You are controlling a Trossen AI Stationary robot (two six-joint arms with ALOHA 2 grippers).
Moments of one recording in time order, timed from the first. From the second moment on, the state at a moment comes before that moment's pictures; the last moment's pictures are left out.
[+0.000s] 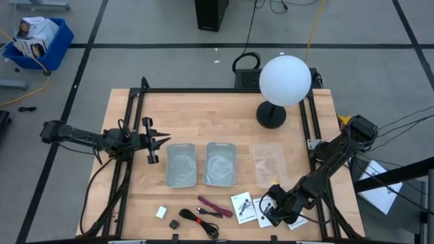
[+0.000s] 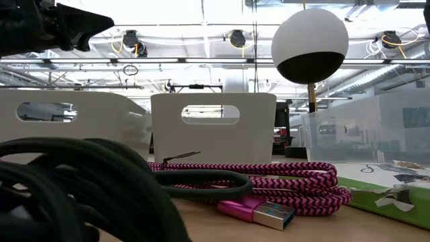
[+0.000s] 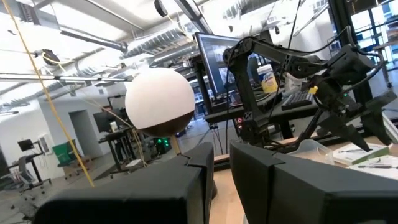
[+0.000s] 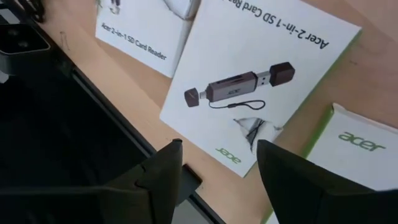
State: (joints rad) left arm -0.15 0.41 0.01 0.68 -0.24 0.38; right arm 0.83 1.54 0.87 -0.40 0.00 1.75
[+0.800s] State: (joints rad) left arm -0.15 0.41 0.01 0.67 -0.24 0.36; right arm 0.81 1.63 0.87 -0.46 -0.11 1.82
